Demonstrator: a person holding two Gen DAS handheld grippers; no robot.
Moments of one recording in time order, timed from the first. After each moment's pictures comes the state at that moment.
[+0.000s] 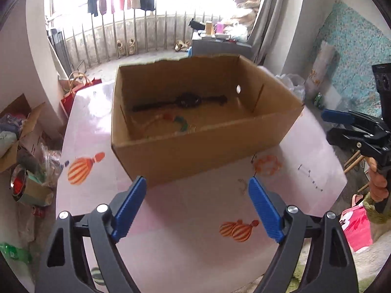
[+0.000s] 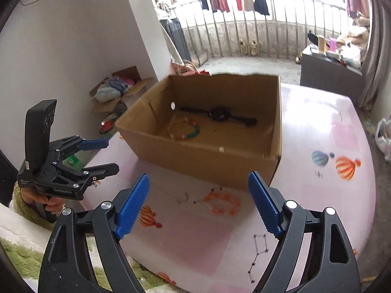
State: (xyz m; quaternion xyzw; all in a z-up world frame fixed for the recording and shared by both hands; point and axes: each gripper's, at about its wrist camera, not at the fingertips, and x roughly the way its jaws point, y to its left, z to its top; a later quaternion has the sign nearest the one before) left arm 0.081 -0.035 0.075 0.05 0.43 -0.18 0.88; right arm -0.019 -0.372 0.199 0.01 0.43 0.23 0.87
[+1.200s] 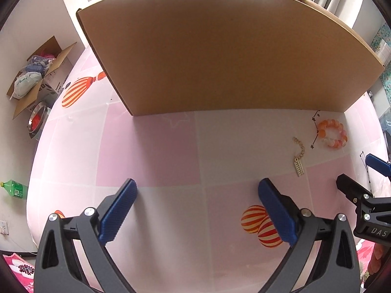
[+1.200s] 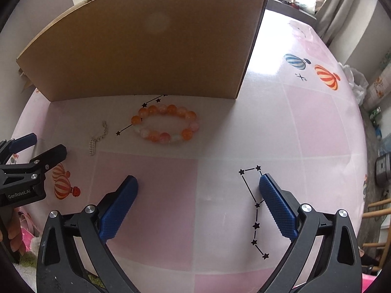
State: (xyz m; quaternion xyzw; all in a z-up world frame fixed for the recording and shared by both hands) left arm 0.111 -0.041 -0.020 0.03 0.54 -0.03 0.84; right arm -0.001 -0.355 0.084 -0.04 0.55 0.03 0.83
